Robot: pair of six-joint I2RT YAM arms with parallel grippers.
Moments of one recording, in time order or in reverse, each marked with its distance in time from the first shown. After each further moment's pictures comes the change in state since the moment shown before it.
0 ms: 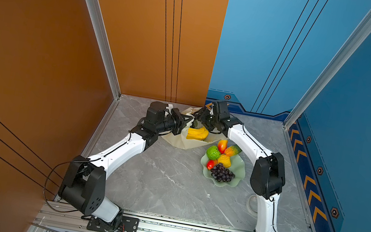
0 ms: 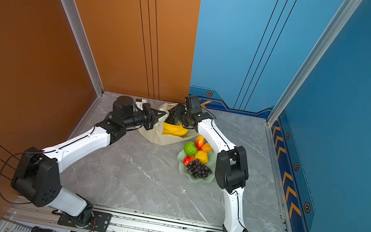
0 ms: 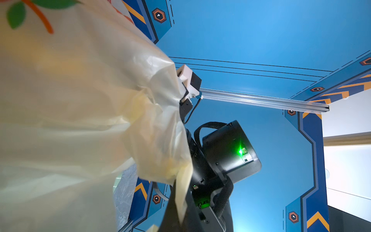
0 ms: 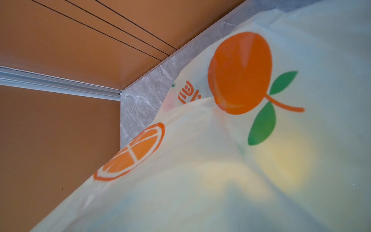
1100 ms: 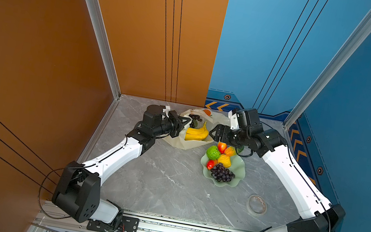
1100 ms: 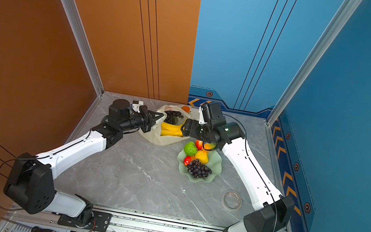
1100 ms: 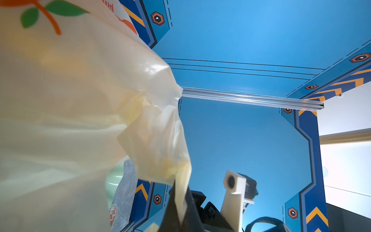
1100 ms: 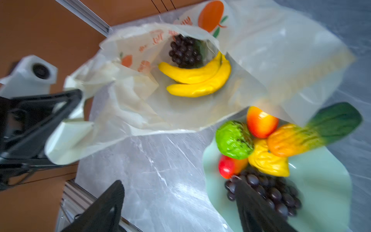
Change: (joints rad) left arm 0.000 -0.074 -0.084 0.024 -0.016 0.004; right arm 0.023 -0.625 -0.303 -0.514 0.066 -0.392
